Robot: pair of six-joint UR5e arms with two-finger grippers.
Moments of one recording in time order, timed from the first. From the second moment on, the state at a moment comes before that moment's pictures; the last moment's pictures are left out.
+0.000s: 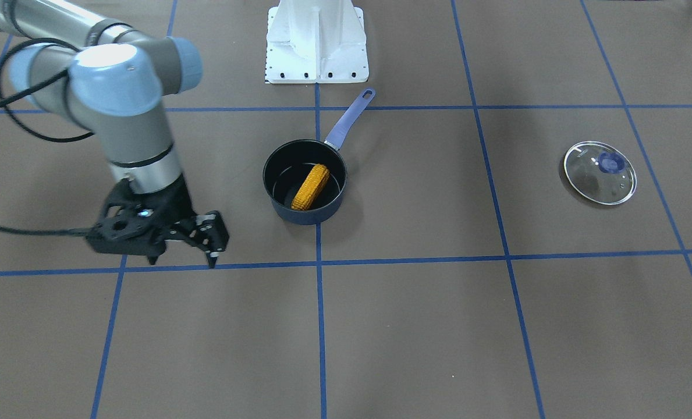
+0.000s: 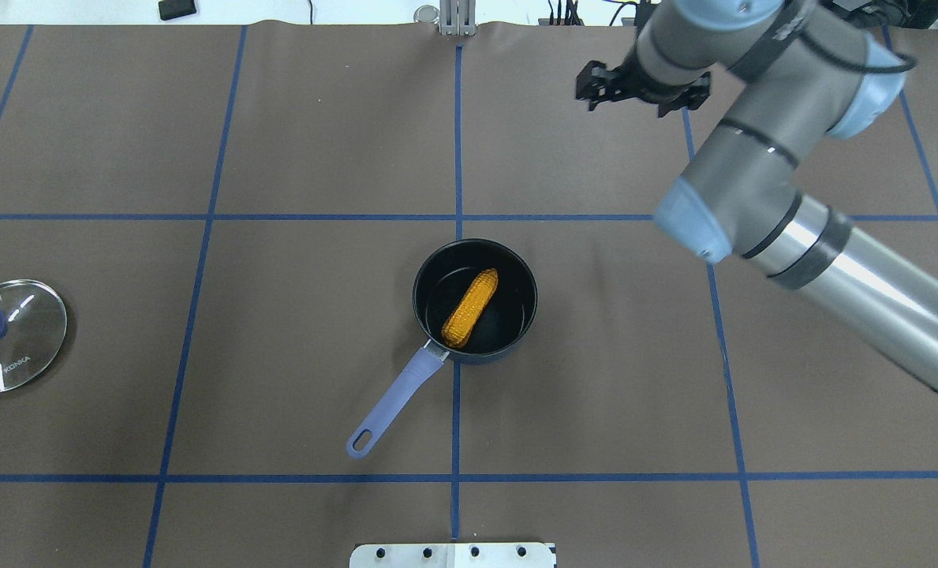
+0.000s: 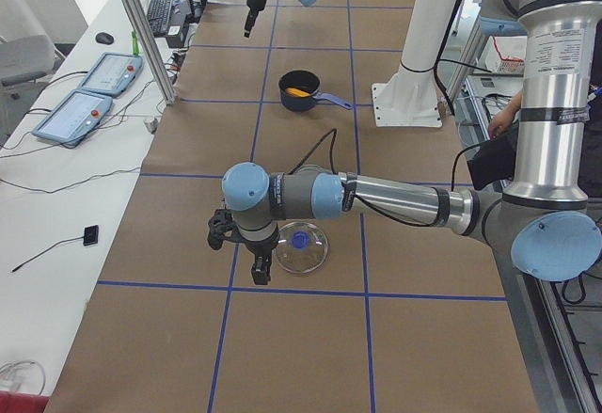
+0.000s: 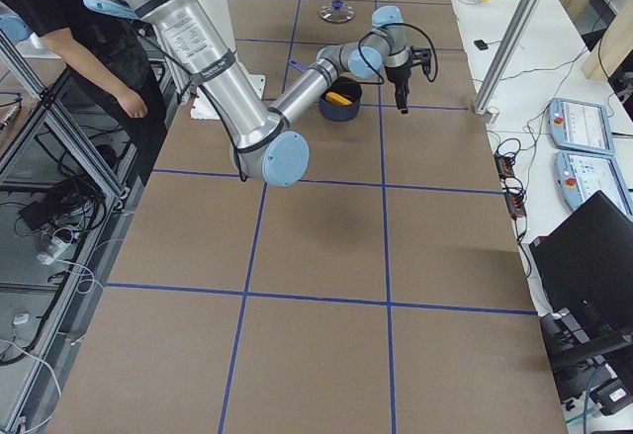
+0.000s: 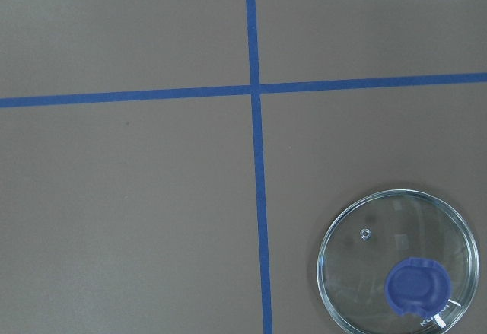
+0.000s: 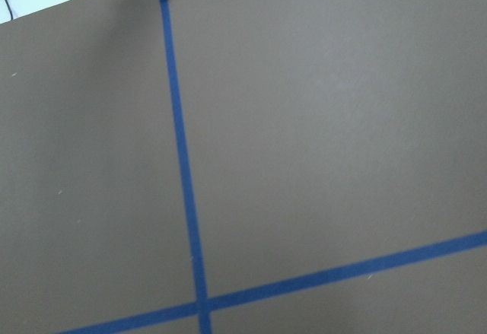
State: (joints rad) left arm -1.58 -1.55 -1.74 -1.38 -2.36 0.09; right arm 0.95 -0.93 1.61 -1.50 1.93 0.95
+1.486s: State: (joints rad) left arm -1.58 -1.46 -1.73 -1.65 -2.36 0.09; right arm 1.52 -1.67 1.64 -1.39 2.29 0.00
